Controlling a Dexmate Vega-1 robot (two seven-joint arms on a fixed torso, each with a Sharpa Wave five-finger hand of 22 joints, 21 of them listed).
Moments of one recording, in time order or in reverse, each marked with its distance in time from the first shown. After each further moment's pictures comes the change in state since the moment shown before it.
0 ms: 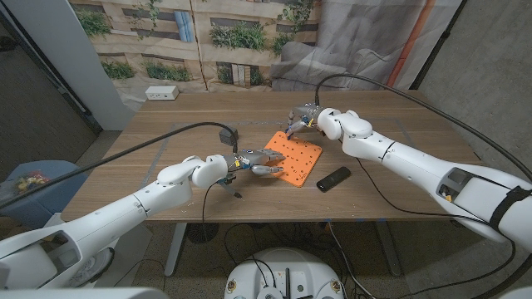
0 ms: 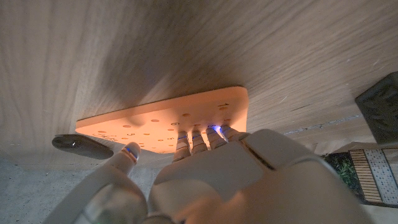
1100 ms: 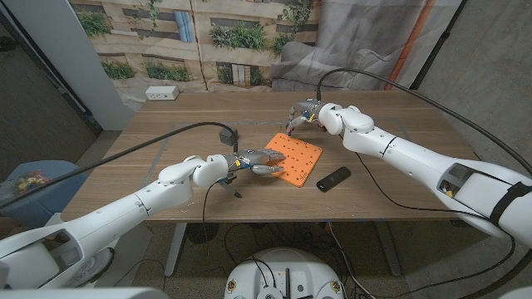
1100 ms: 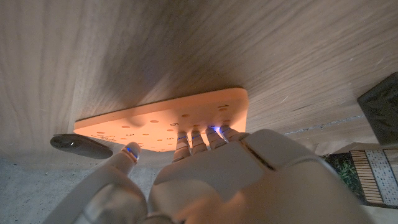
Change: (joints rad) left arm -0.010 -0.005 0.009 0.012 -0.003 0.000 0.000; left_hand 0.000 0.000 0.008 0.000 -0.006 0.000 0.000 0.001 0.000 0.005 -0.005 -0.004 0.000 0.000 0.000 0.000 0.000 0.000 0.000 0.000 0.000; right arm 0.021 -0.007 0.006 -0.014 0.033 -0.010 0.004; right_hand 0.000 0.000 0.000 0.000 0.005 0.000 0.000 -0.006 0.000 0.005 0.005 -0.005 -0.005 0.000 0.000 0.000 0.005 -0.004 0.004 -0.006 0.000
